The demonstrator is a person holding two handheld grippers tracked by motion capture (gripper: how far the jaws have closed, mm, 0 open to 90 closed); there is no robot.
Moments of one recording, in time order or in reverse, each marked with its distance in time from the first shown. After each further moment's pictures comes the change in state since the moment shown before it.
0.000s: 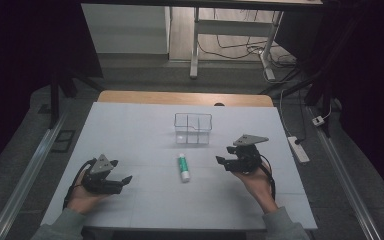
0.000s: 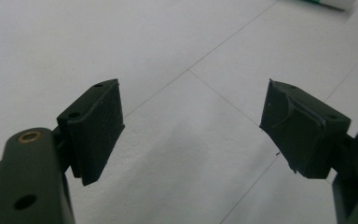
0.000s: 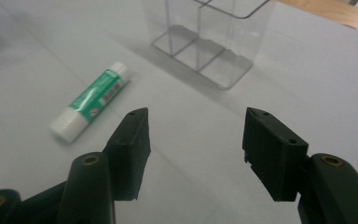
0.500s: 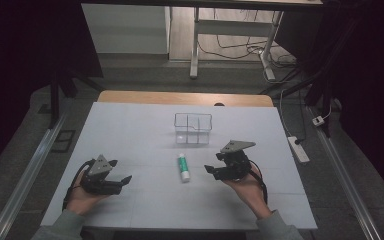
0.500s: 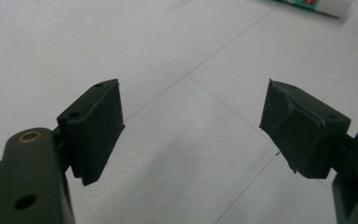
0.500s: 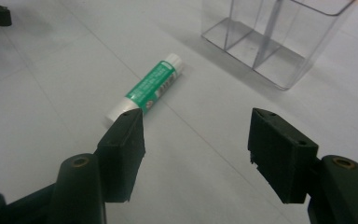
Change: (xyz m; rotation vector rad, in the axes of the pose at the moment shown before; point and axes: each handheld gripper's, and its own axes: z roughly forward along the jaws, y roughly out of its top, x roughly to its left) left arm -0.004 0.001 -0.005 -0.023 0.011 0.000; right arm 0.035 0.006 0.008 0.048 0.066 -0.049
